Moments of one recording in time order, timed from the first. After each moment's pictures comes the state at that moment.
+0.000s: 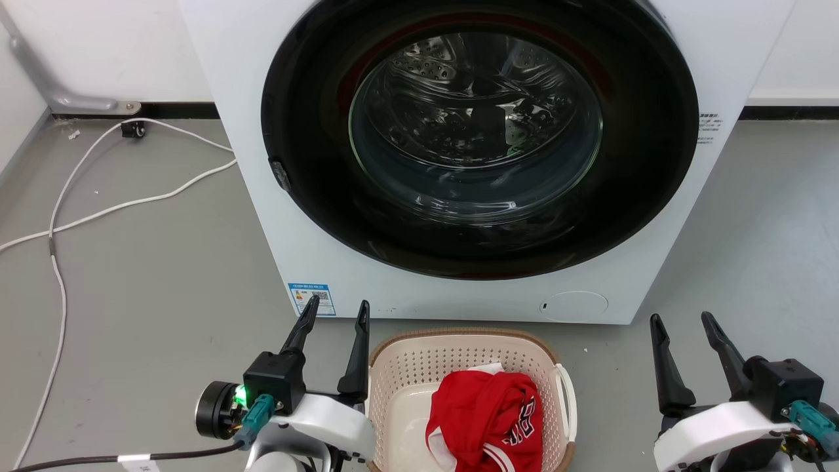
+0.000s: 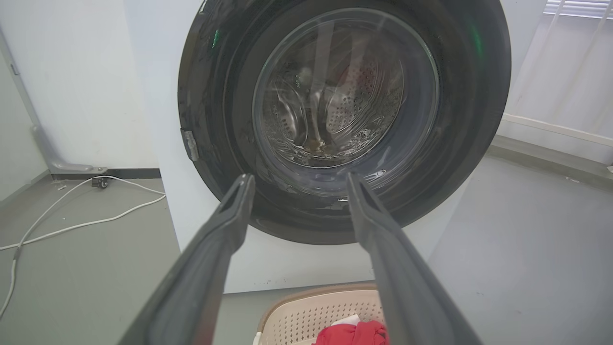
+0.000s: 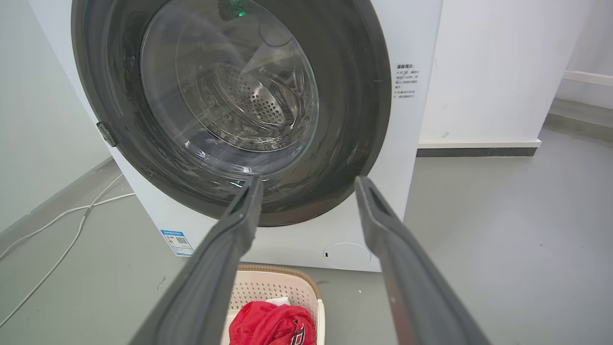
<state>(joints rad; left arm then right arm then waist) -0.11 0.05 -0.25 0.21 -0.19 0.00 -0.24 0.02 -0.05 -0.02 0.08 0.13 0.13 -0.11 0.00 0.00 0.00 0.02</state>
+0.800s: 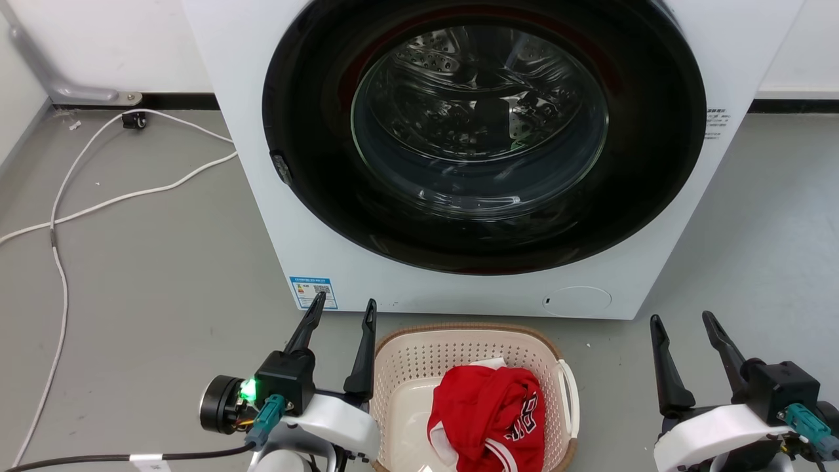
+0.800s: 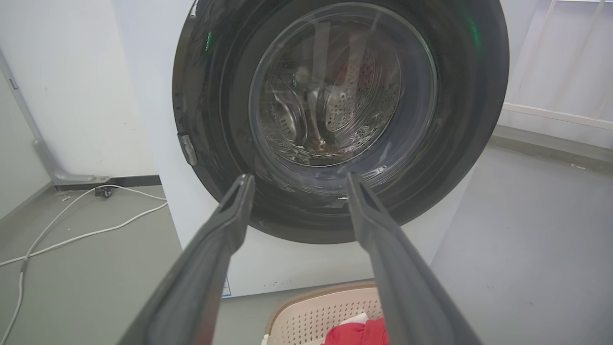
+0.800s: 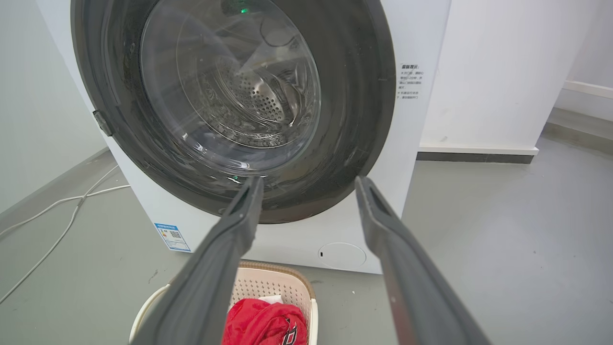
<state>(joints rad) -0.12 0.05 -0.26 0.22 -0.14 0.01 -0.26 0.02 -0.05 -0.03 0.08 0.08 0.13 -0.14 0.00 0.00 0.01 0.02</state>
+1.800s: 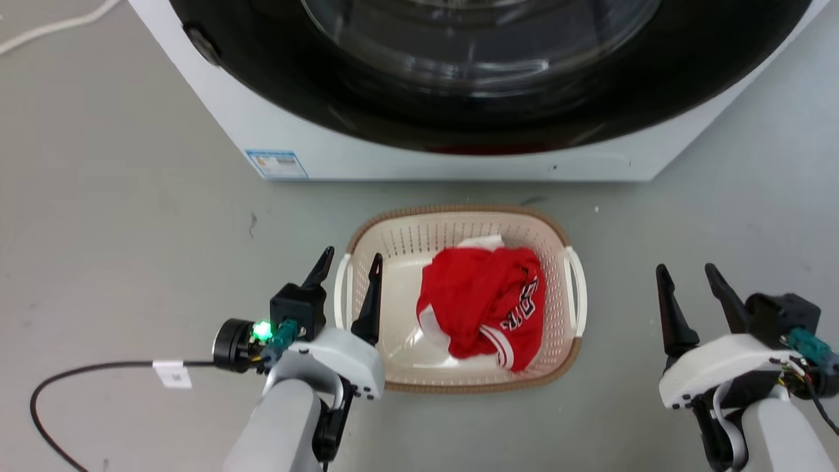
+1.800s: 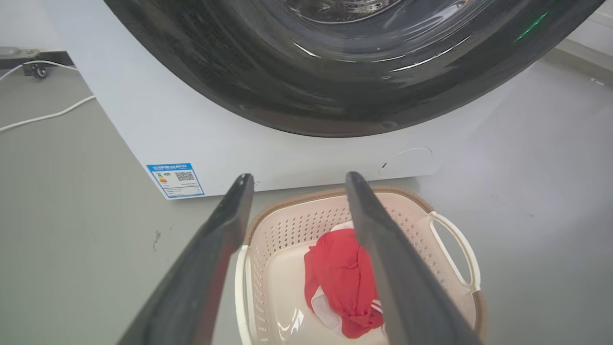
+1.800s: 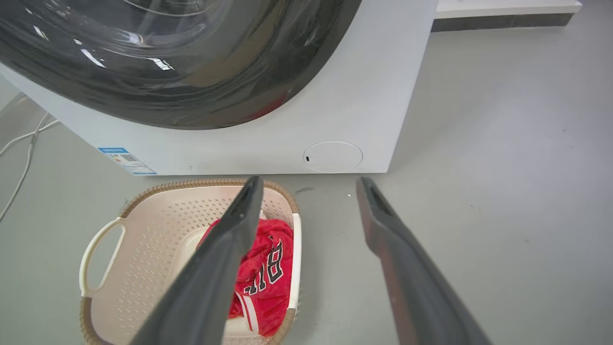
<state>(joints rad) -0.36 0.05 -0.30 0.49 -0.21 0.01 -0.26 -0.21 -0.11 -0.02 0.34 0.19 0.13 -0.15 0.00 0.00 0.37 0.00</state>
